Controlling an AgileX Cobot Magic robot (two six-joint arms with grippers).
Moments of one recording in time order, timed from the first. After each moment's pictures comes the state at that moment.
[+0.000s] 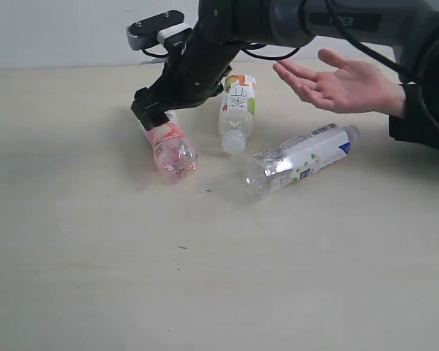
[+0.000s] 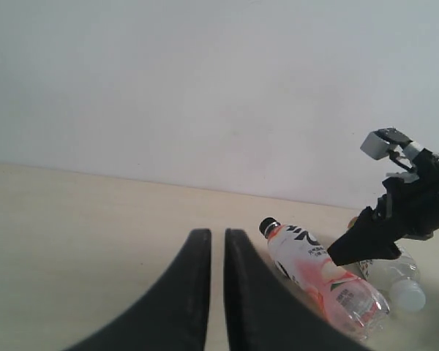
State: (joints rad) left arm -0.04 0.01 -0.03 0.34 0.14 -0.53; right arm 0.62 2.28 -1.86 0.23 0.70 -0.25
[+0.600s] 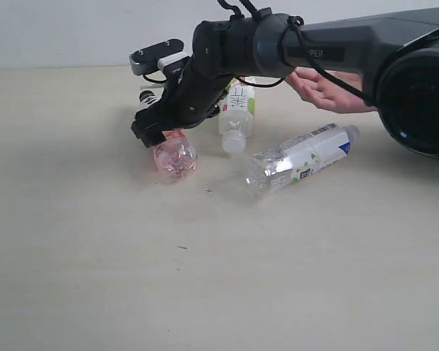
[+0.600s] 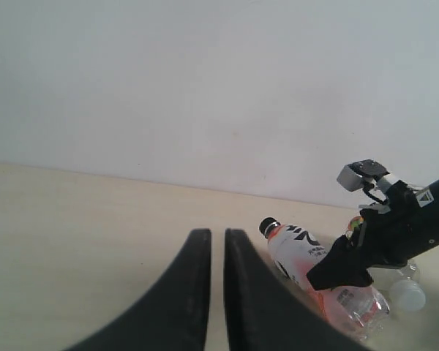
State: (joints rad) left arm -0.04 0.01 -0.03 0.34 0.14 -0.53; right arm 0.63 2.38 -1.86 0.23 0.62 -0.20
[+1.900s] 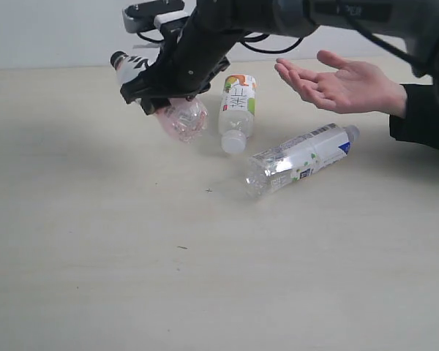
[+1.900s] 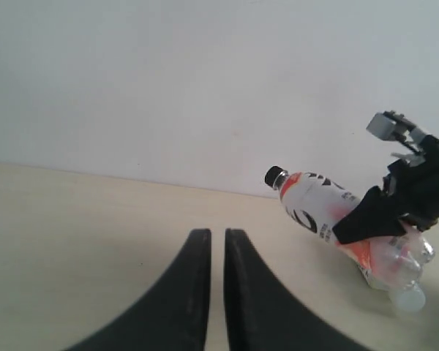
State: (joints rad) left arm -0.04 0.01 -0.03 0.34 0.14 -0.53; right arm 0.63 2.24 -1.86 0.27 0.72 -0.18
